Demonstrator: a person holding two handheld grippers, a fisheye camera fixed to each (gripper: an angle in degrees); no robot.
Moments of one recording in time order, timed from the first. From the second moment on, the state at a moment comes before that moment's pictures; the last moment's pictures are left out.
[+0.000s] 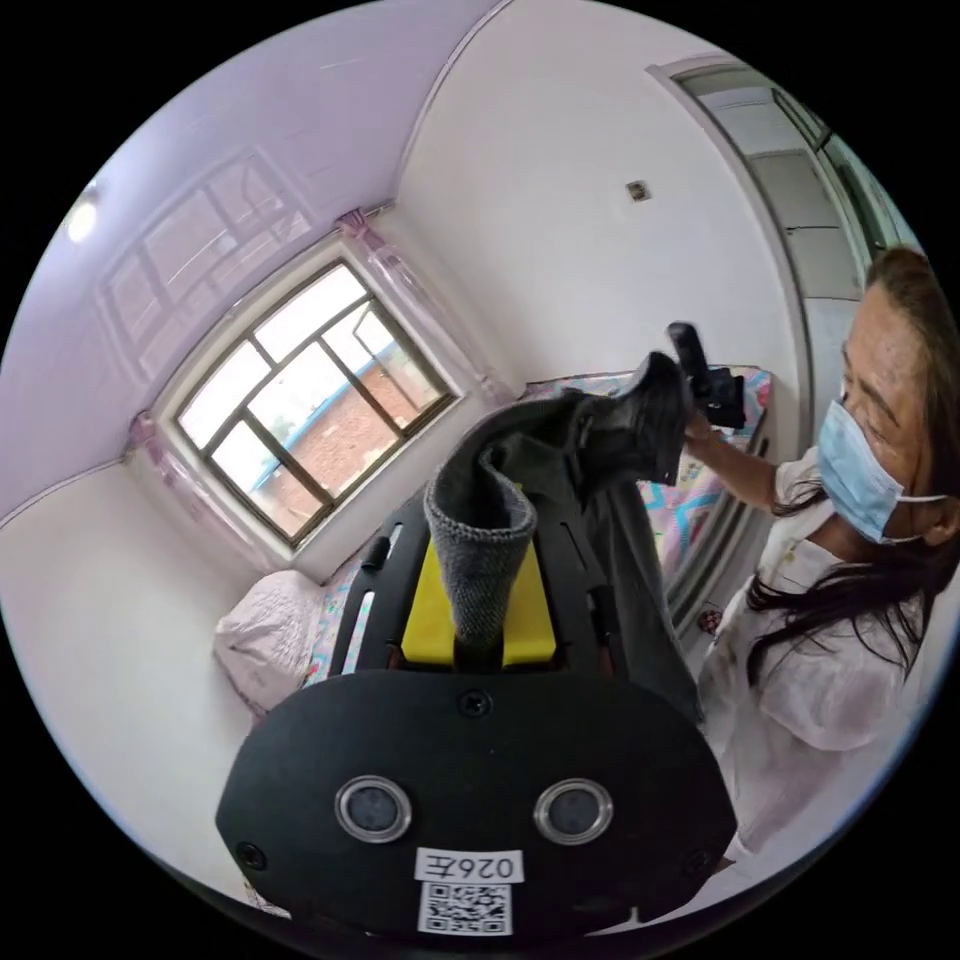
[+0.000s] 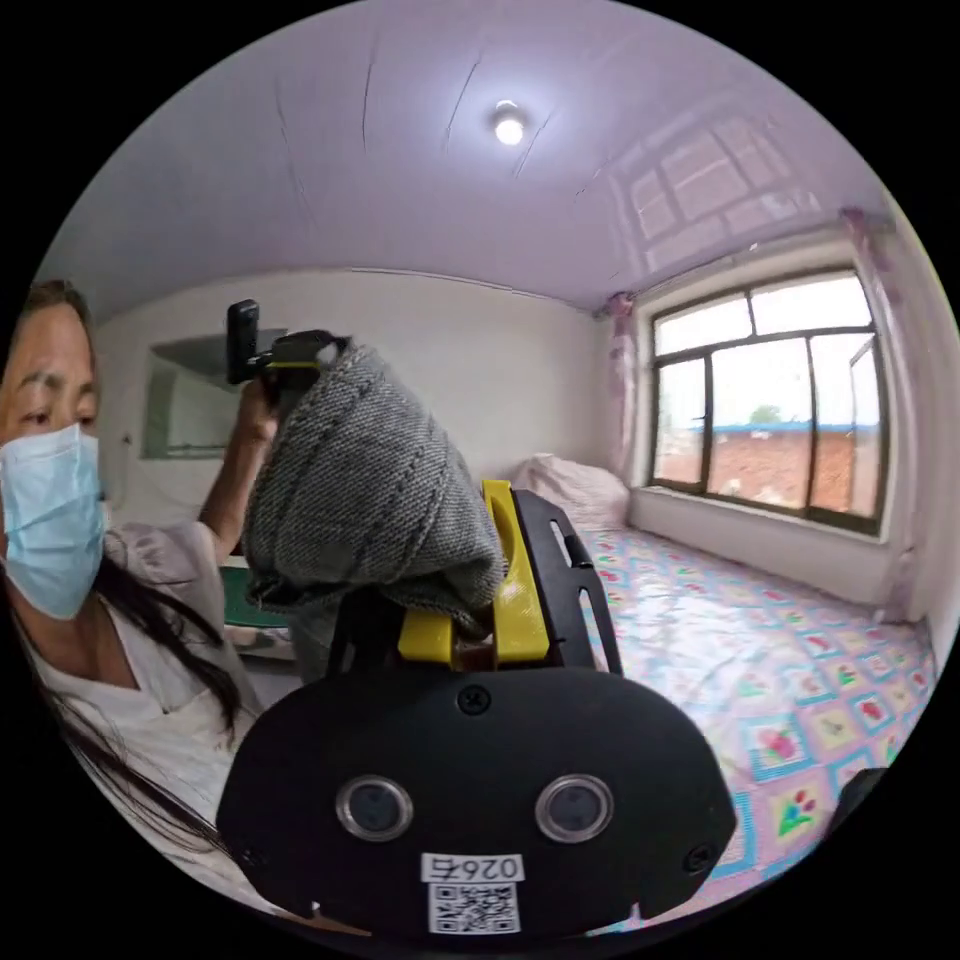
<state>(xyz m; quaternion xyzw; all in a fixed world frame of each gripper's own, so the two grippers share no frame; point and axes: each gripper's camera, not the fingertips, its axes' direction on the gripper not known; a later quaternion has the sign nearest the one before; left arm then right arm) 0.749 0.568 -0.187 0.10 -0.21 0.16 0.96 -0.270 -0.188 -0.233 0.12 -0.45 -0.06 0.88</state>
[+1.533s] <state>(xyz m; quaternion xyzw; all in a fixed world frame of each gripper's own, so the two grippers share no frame) 0.013 0.094 0.012 0.17 0.05 -0.21 0.96 -0.192 -0.424 0.146 -0.18 -0.18 0.00 0.97</state>
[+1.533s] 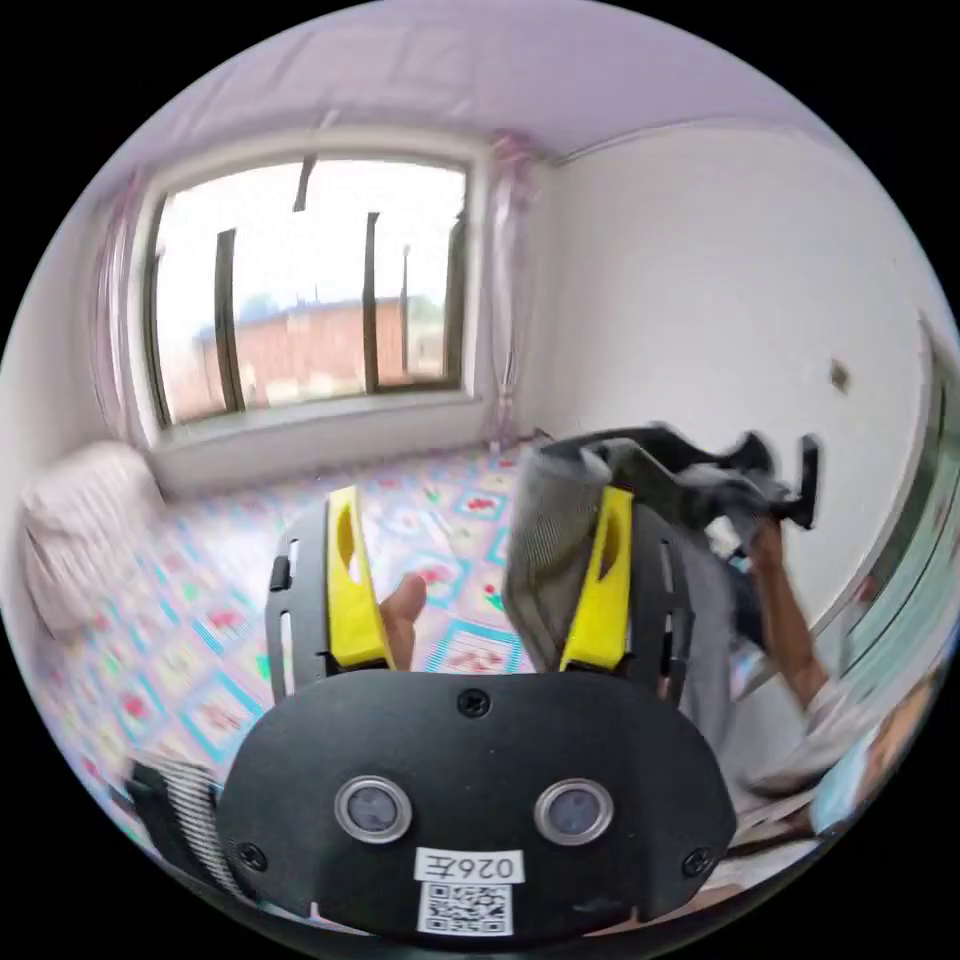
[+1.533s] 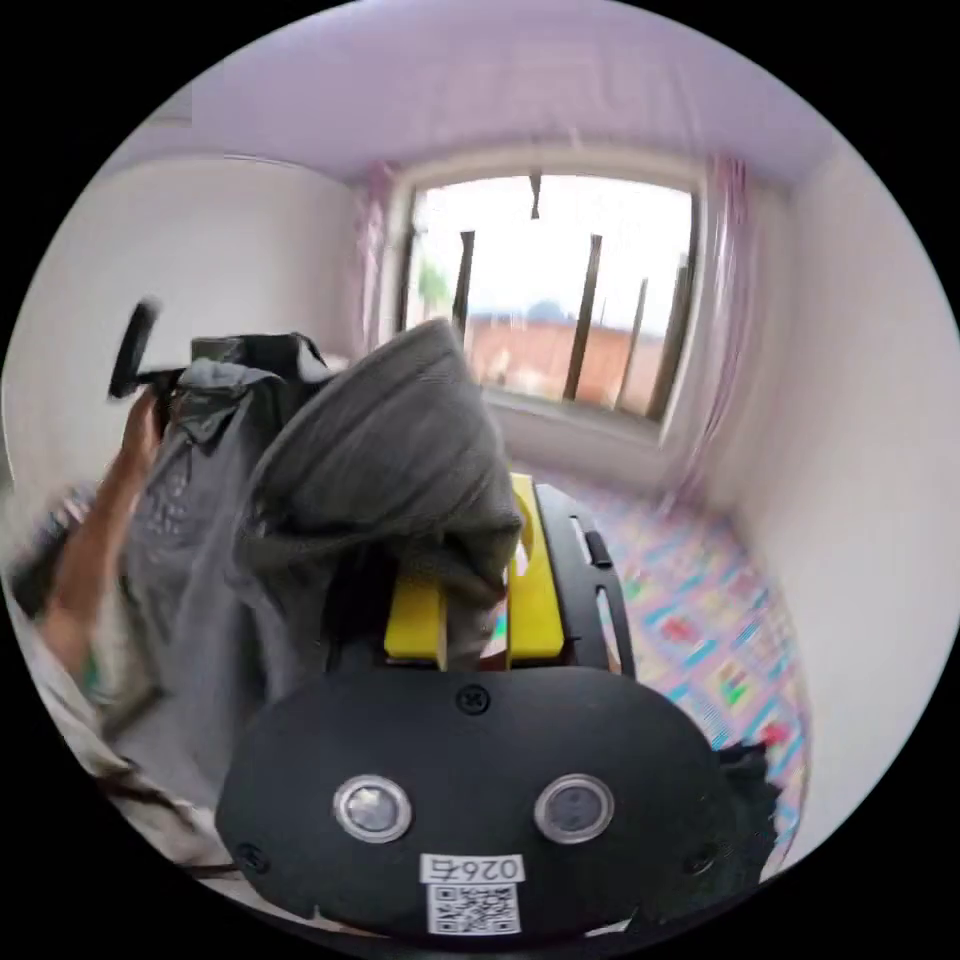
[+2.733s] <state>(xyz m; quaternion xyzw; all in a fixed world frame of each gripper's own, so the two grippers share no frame) -0.188 0.299 0.360 -0.17 0.42 -0.23 0.86 -0.210 0.058 -0.105 -0.20 -0.27 0.26 0.91</state>
